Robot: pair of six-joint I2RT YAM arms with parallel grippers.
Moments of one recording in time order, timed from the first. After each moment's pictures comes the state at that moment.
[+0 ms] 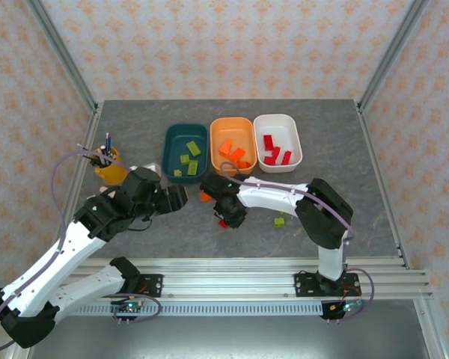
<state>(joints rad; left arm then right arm) -0.63 0.87 0.99 -0.97 -0.10 -0.83 0.95 1.87 1.33 -0.87 0.02 1.54</state>
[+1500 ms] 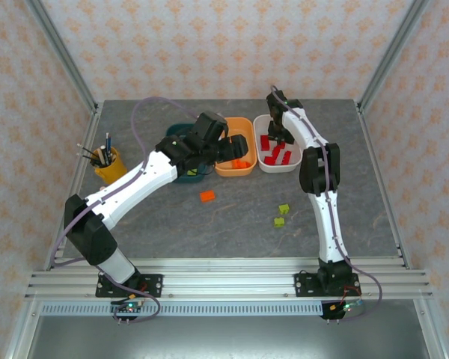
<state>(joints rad) -0.67 1.61 1.54 -0.67 -0.02 -0.83 0.24 2.53 2.34 -1.12 0.22 0.50</state>
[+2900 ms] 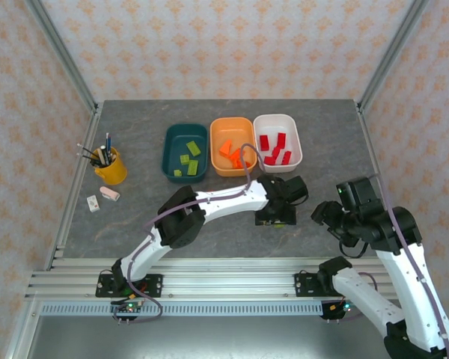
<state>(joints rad) -1.06 2.32 1.99 -1.01 0.06 -1.10 0.34 0.72 1.14 -1.55 -0.02 0.96</state>
